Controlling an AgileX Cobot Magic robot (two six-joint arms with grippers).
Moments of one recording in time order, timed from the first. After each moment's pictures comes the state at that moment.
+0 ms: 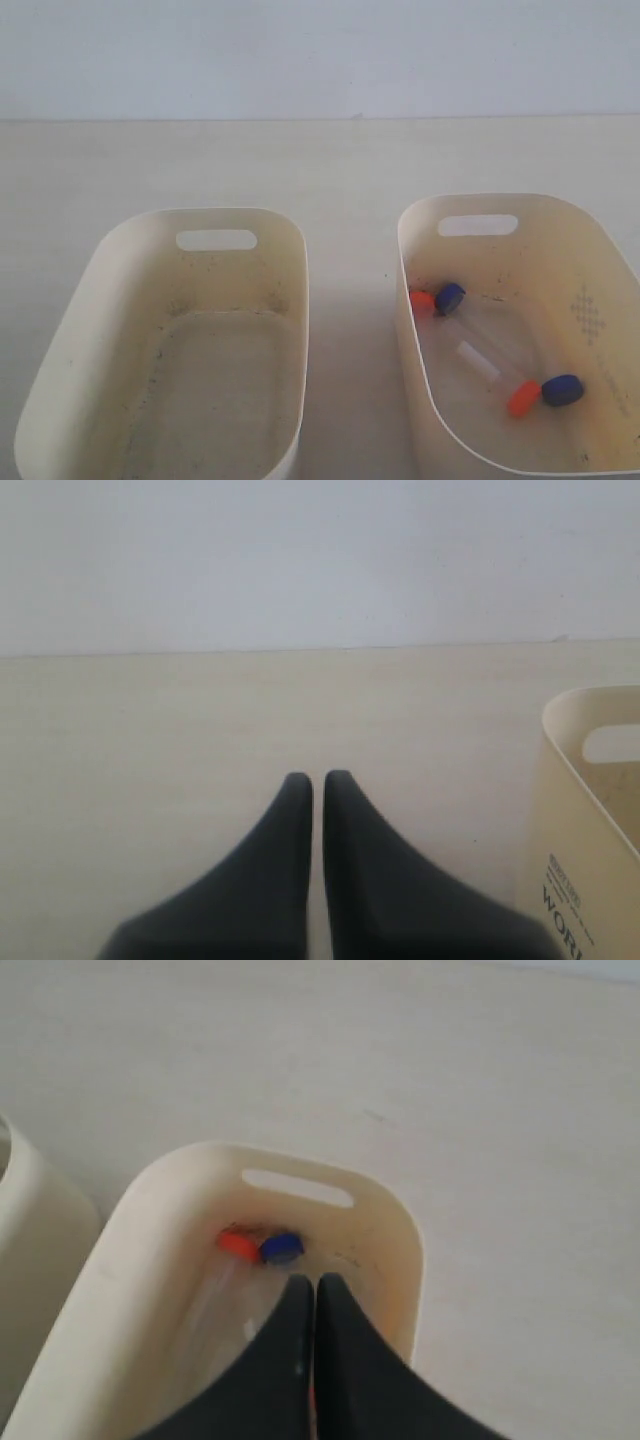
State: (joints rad) left arm -0.02 0.00 0.00 -0.04 0.23 0.04; right arm -0.05 0.90 -0.90 0.38 0.89 -0.36
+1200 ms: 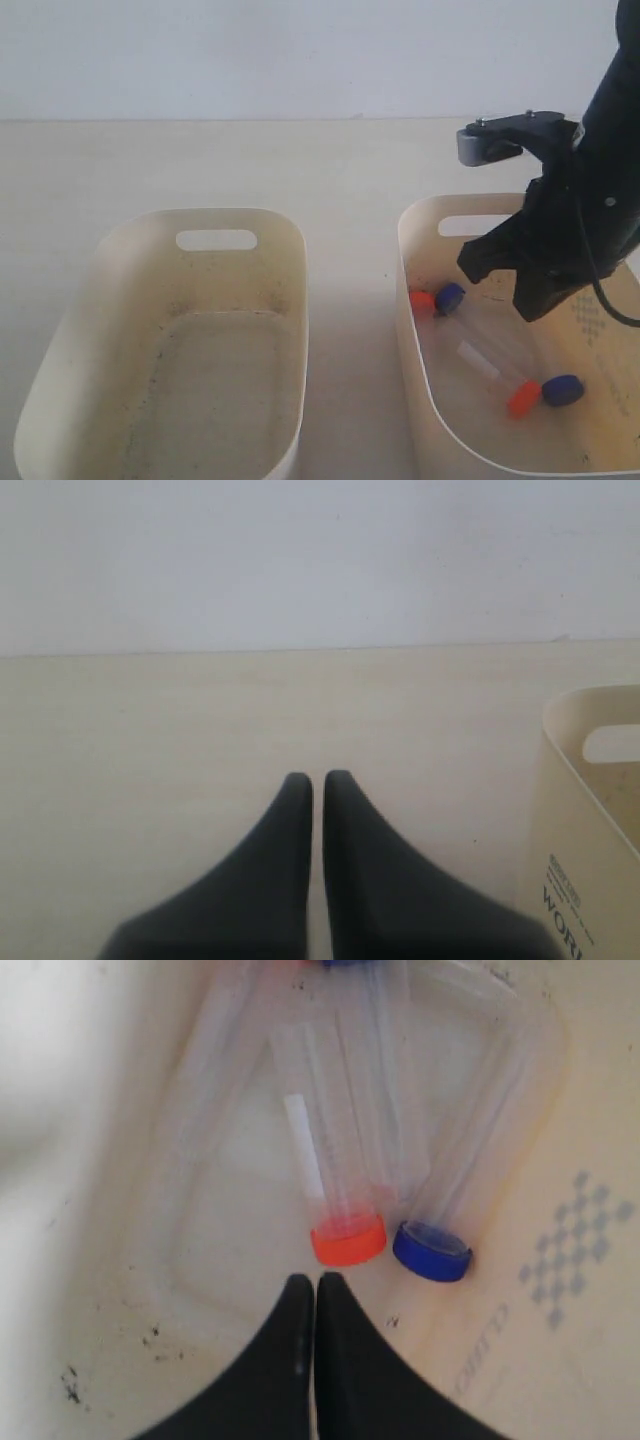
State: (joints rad) left arm -0.02 0.00 0.00 -0.04 0.23 0.04; right arm 0.29 1.51 -1.05 0.12 1.12 -0.05
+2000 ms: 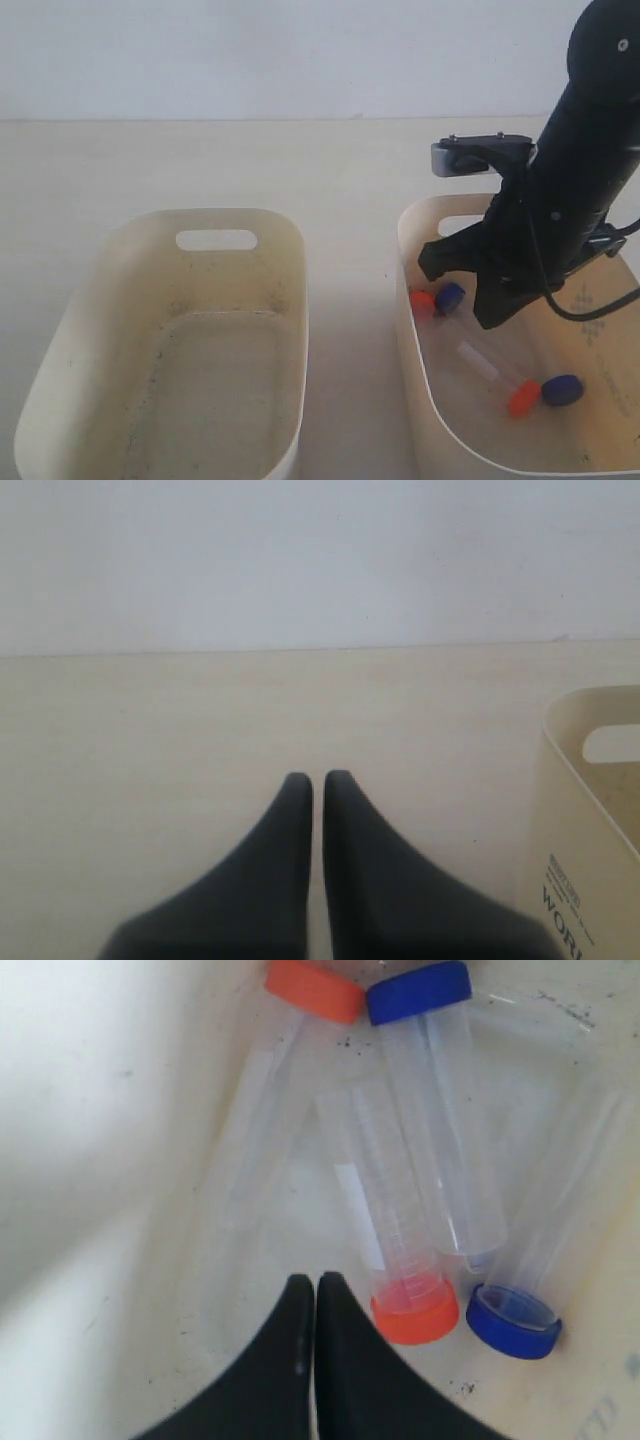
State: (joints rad) left arm -0.02 0.00 0.00 -0.04 0.23 0.04; right arm 0.30 1.62 -1.05 0.22 1.02 -0.03
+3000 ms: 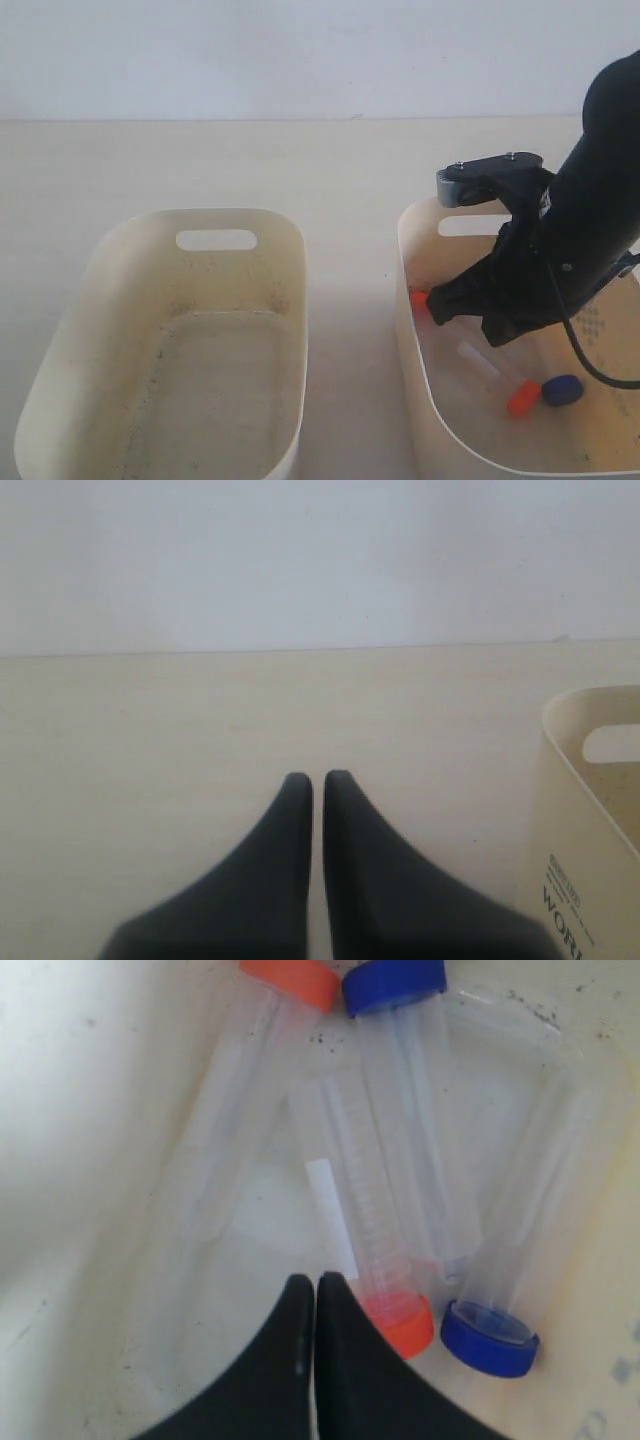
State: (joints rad) left arm -0.02 0.00 0.00 -0.04 0.23 0.04; right arm 0.37 1.52 -0.87 0.11 0.83 0.06
